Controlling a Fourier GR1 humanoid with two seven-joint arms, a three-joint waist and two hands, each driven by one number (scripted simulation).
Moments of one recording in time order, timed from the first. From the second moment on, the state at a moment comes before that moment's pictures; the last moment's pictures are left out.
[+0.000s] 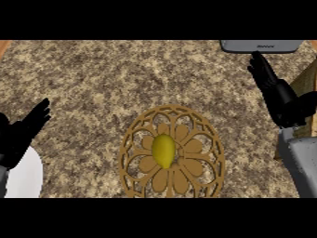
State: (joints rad) left arm -0.10 0.63 -0.22 -1.38 0.37 0.08 0.18; right arm -0.37 -0.32 0.06 -1.35 -0.14 0.00 -0.03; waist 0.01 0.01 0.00
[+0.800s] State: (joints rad) left arm -0.22 0.52 -0.26 -1.51 0.27 0.07 -0.04; right arm -0.37 -0.03 0.63 -1.50 0.25 -0.44 0.06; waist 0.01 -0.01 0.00
